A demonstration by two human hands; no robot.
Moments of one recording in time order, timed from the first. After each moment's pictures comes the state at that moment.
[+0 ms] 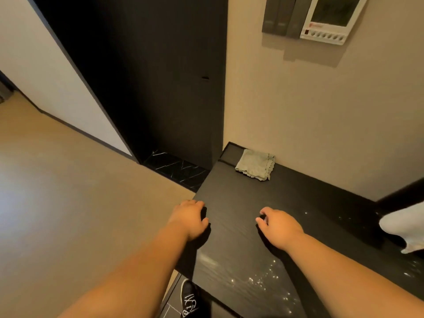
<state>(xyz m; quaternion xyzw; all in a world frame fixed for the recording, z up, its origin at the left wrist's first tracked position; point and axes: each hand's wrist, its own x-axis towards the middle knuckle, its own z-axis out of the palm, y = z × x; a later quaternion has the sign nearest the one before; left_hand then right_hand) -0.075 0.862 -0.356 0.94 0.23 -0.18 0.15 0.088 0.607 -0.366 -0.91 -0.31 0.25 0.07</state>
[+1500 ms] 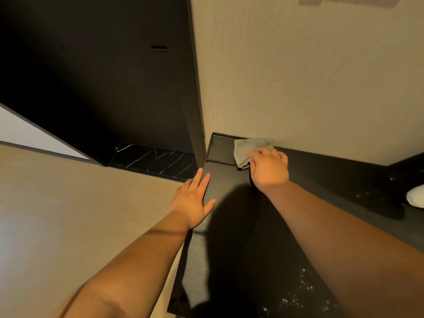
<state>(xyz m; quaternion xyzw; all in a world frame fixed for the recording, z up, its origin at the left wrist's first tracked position) 0.045 0.960 -0.440 0.98 0.06 -0.18 0.12 0.202 0.743 -0.392 -0.97 -0.20 0.07 0.07</state>
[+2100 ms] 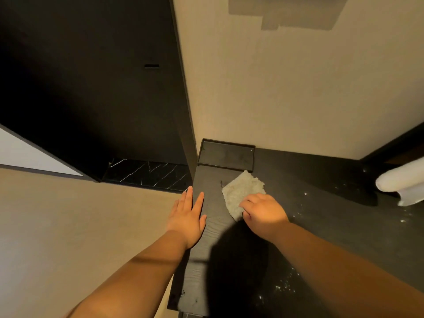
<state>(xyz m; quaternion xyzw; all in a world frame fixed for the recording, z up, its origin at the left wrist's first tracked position) -0.004 0.933 -0.424 0.97 0.06 -0.21 0.08 0.091 0.679 -0.401 -0.92 -0.36 0.13 0.05</state>
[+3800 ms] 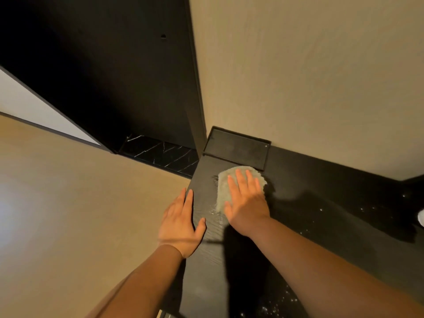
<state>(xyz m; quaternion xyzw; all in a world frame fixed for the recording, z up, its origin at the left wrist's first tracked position) -0.035 0.897 -0.451 0.95 0.23 -0.08 0.19 0.118 0.723 -0.438 -0.92 -0.37 0.12 0.04</state>
